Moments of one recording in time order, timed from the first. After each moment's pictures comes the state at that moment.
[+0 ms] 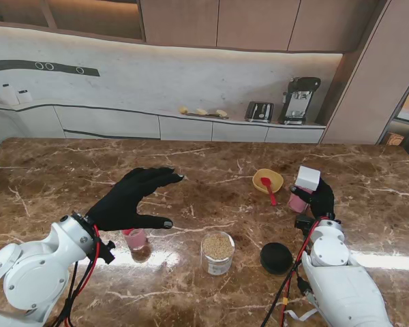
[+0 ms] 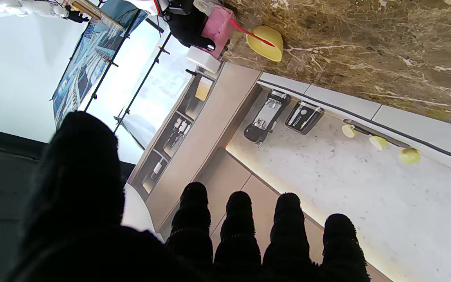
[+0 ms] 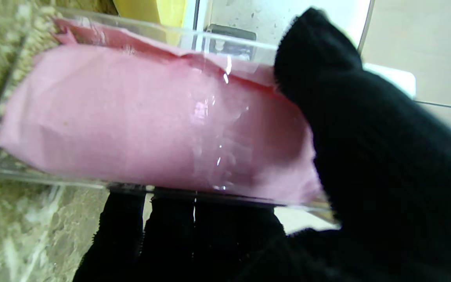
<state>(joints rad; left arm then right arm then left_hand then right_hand) 1.81 -1.06 -1.44 -2.05 0.54 -0.28 -0.25 -1.33 -1.31 1.44 -0.90 0.18 -0.39 -0.31 0.66 -0.26 0.03 -0.05 0.25 -0.08 0.15 0.26 0.22 -0.04 0.17 0.28 0.16 0.06 0.12 0.45 -0.07 0.11 0.15 0.57 0.68 -1.01 0.95 -0.29 0.70 0.05 0.53 0.84 0.85 0.00 0.37 0.57 0.73 -0.02 0.38 0.50 0.29 0.04 0.70 0.49</state>
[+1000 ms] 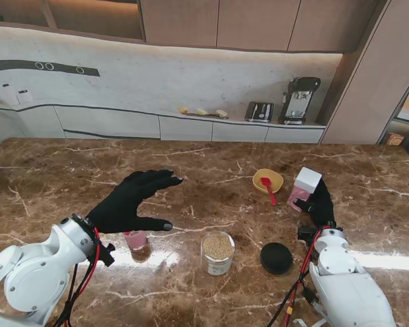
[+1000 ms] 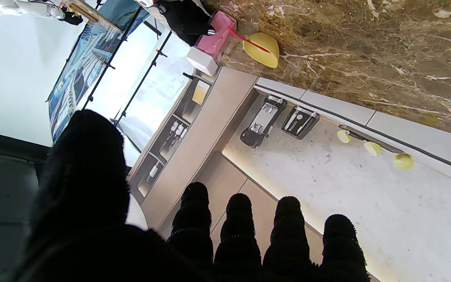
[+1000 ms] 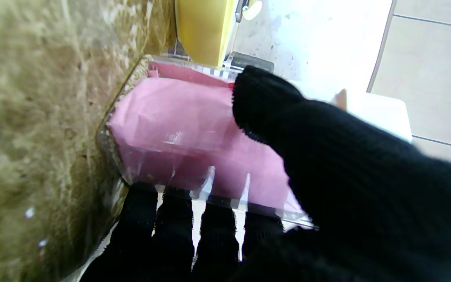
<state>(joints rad) 1.82 -1.05 -1.44 -2.04 0.54 -0.27 -0.25 -1.34 -1.29 1.45 -0.82 0.11 -0.45 -0.21 0.69 -0.26 0.03 -0.05 0.25 -0.08 0.15 0.26 0.21 -0.04 0.15 0.28 0.13 0.06 0.11 0.45 -0.07 0.11 0.15 0.53 0.73 -0.92 1.16 -0.16 0.26 -0.08 0.10 0.47 0.27 -0.06 0.22 0.38 0.29 -0.05 0.21 0.39 0.07 -0.10 0.52 0.50</state>
